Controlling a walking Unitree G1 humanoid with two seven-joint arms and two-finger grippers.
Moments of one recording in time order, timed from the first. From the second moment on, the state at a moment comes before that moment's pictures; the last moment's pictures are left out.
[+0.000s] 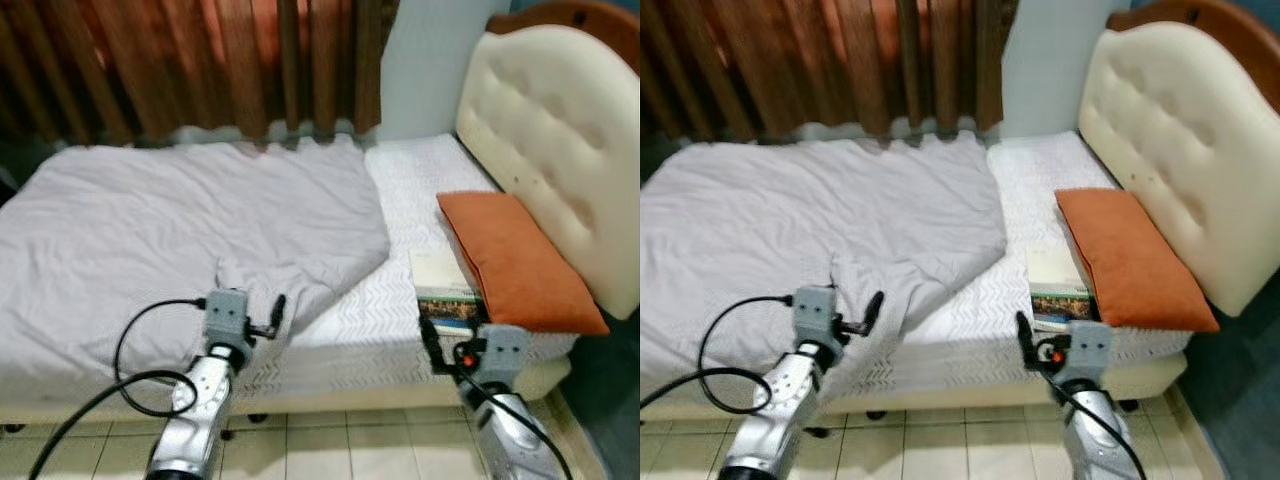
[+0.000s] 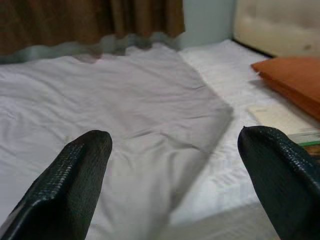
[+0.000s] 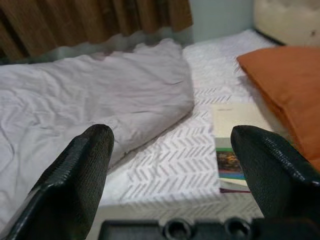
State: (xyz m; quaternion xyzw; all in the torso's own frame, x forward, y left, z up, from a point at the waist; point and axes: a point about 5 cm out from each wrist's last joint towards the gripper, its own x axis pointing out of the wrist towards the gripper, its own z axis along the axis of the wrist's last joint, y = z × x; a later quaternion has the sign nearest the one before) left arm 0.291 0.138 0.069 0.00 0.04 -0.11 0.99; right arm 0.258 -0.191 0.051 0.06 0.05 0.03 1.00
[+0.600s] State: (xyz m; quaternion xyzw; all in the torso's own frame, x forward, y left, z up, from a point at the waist) left arm 0.251 0.158 0.049 0.01 0.05 -0.11 0.99; right arm 0.225 -0.207 0.050 0.04 0.06 0.03 1.00
